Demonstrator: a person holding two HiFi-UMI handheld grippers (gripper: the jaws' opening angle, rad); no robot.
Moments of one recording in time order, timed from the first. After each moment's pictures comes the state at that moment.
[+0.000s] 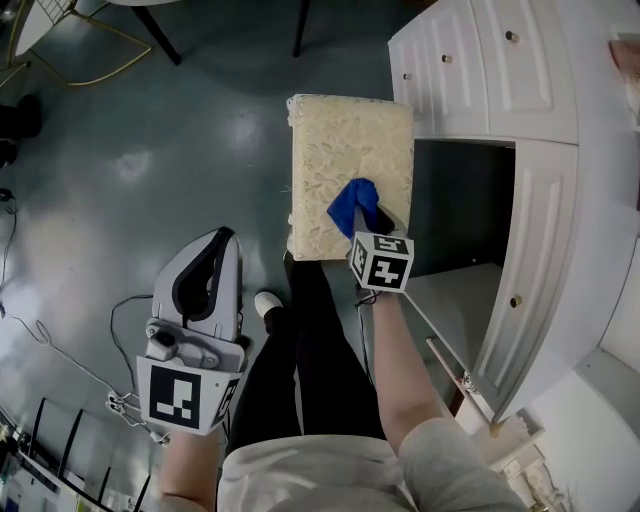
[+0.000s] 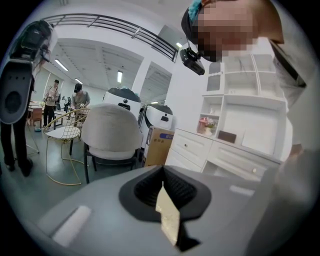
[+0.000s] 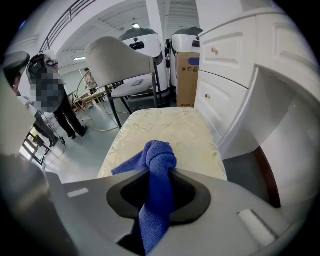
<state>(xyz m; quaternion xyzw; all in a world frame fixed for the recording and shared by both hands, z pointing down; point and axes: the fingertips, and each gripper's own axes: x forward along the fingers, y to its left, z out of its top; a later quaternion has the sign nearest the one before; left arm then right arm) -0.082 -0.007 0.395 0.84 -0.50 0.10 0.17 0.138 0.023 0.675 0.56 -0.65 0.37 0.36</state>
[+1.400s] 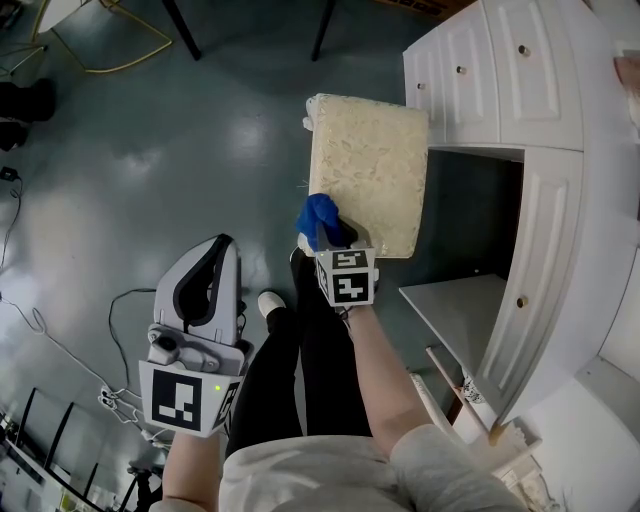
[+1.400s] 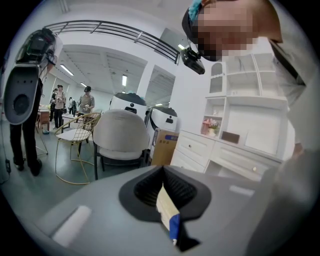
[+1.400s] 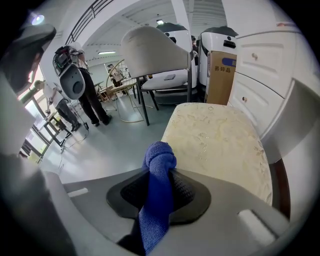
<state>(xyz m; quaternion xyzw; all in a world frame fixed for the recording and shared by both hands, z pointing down) -0.118 0.027 0.387 0.83 -0.53 0.10 0.17 0.024 0.060 0.673 0.46 -0.73 0.35 0.38</state>
